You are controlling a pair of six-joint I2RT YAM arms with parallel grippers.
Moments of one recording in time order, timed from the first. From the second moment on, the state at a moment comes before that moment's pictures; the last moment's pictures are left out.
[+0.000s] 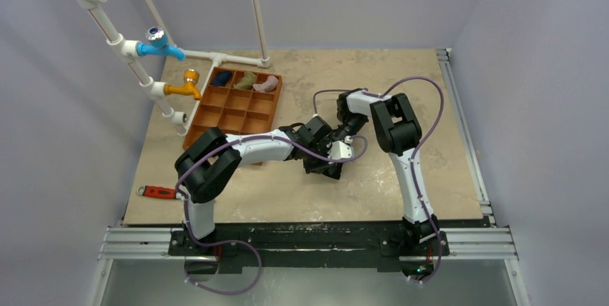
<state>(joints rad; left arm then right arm) -0.89 1.89 1.19 -0.35 0.28 0.52 0.40 2.45 1.70 -1.50 -0.95 -0.93</state>
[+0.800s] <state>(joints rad) -0.88 1.98 1.30 -0.34 0.35 0.54 0.22 2.27 1.59 -1.38 -0.90 -0.92</state>
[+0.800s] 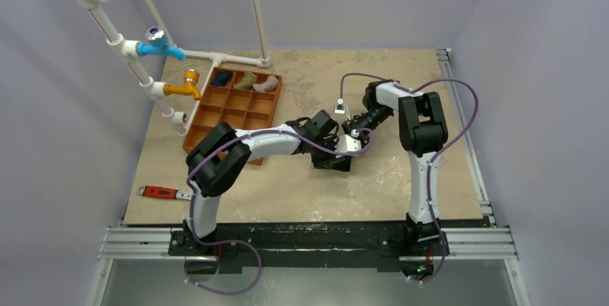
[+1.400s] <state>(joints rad) -0.78 2.14 1.55 -0.57 0.56 0.48 -0.04 2.01 1.37 -1.23 -0.84 -0.98</state>
